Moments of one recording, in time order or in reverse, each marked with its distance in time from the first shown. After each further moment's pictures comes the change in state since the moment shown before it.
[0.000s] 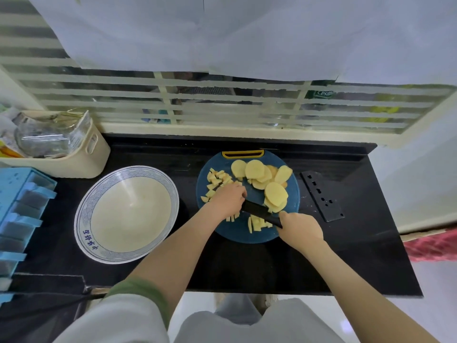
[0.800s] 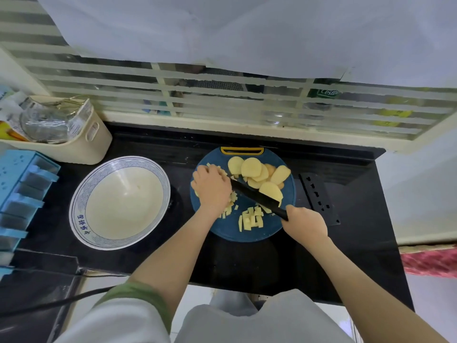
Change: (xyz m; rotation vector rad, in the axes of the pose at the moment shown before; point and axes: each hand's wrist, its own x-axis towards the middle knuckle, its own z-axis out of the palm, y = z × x) left_hand 0.000 0.024 -0.001 -0.088 0.603 -0.607; right_hand 0.020 0.047 0.004 0.082 0.043 0.002
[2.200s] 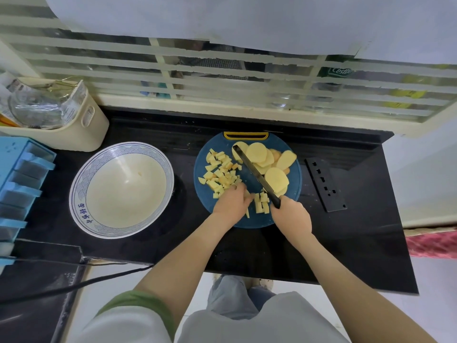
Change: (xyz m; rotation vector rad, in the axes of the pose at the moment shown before) left_hand -0.045 -0.021 0.033 -0.138 -0.537 0.297; right_hand -0.008 -0.053 0.018 0.494 0.032 0.264
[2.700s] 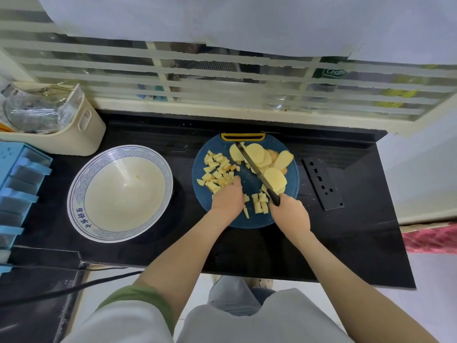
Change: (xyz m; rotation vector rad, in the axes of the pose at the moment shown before) left_hand 0.002 0.007 -0.014 0.182 0.037 -0.019; right_hand -0.002 -0.007 -0.006 0.043 -0.009 0.036
